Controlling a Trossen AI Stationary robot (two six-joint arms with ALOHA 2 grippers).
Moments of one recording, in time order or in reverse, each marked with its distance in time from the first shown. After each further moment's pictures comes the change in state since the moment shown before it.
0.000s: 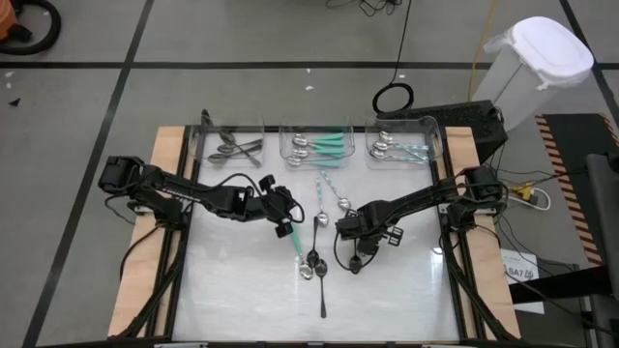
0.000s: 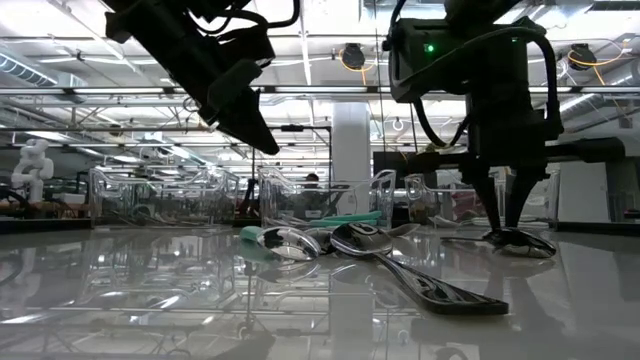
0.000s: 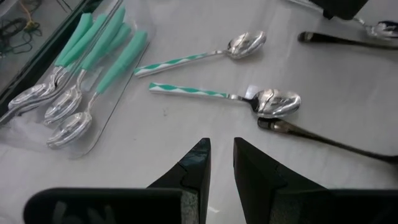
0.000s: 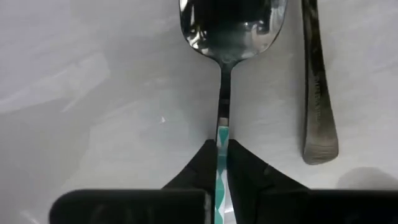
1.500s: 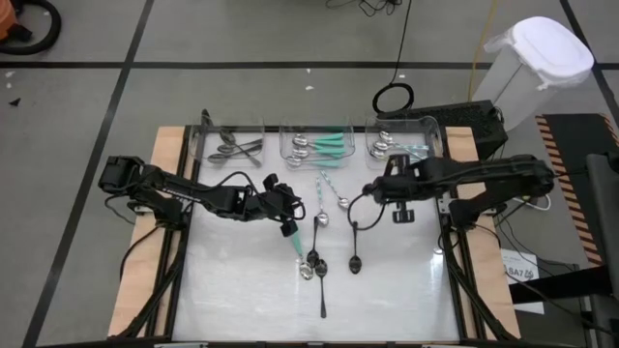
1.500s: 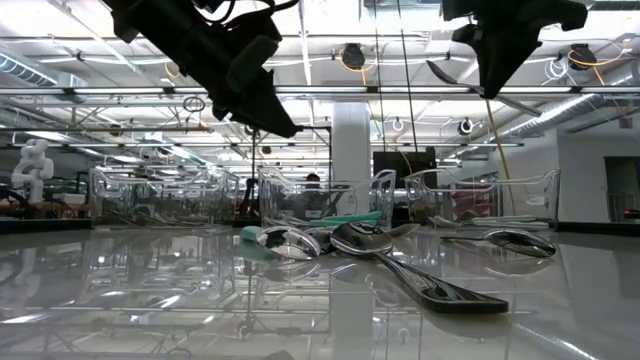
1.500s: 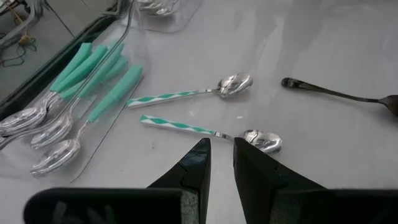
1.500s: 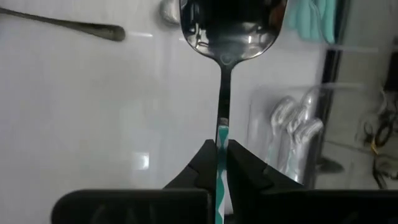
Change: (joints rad) left arm 0.000 0.000 0.000 0.133 0.001 -0.018; right arm -0.076 -0.476 0.244 -0.424 0.263 0.953
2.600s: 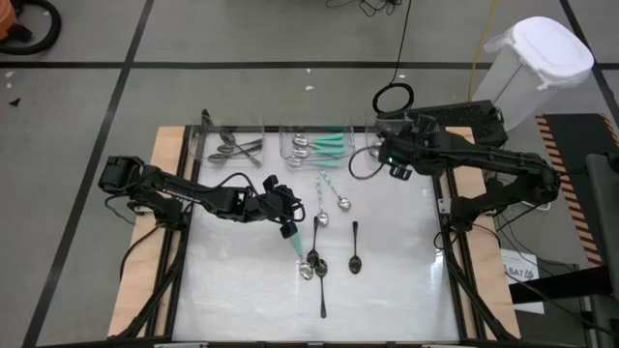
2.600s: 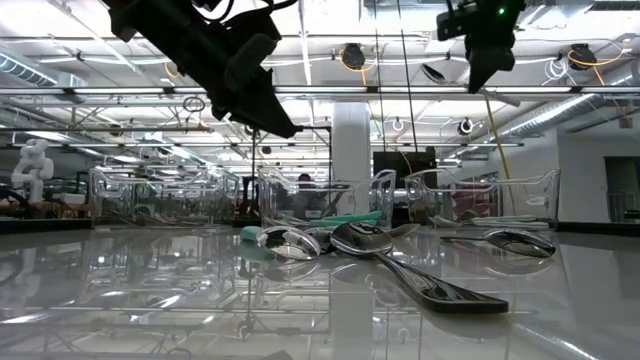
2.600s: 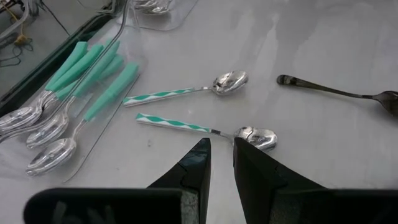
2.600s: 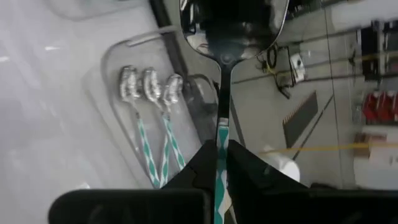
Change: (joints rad) left arm -0.010 0.000 0.000 -0.006 0.001 -0.003; right arm -0.307 -0.061 0.000 0.060 0.441 0.027
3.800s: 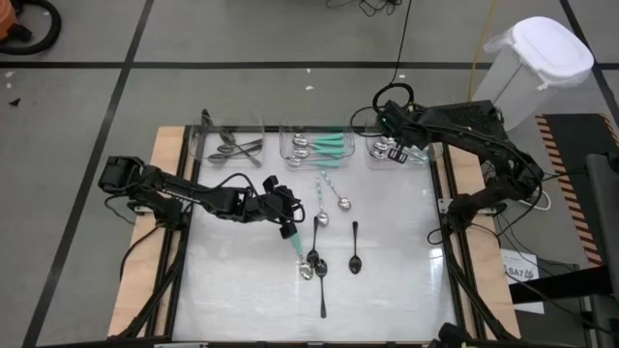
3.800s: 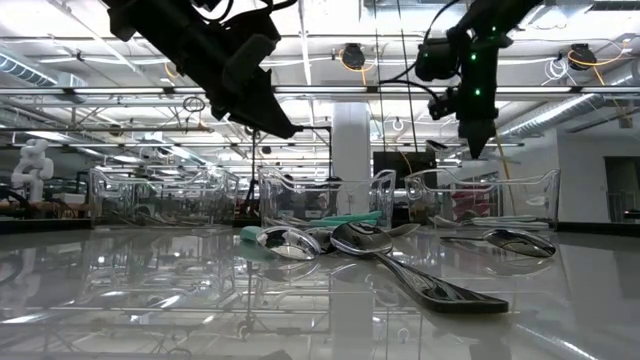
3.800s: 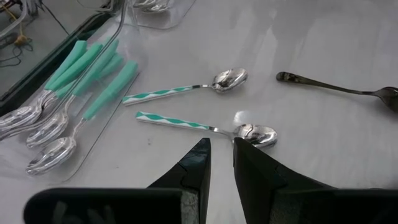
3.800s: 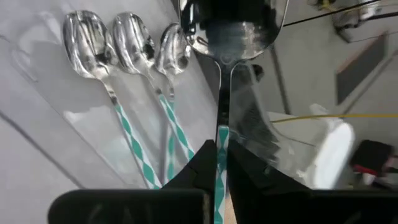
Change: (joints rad) left arm -0.006 0.000 0.000 -0.008 0.000 0.003; right arm -0.486 0.160 -0.164 0.360 -0.270 -0.309
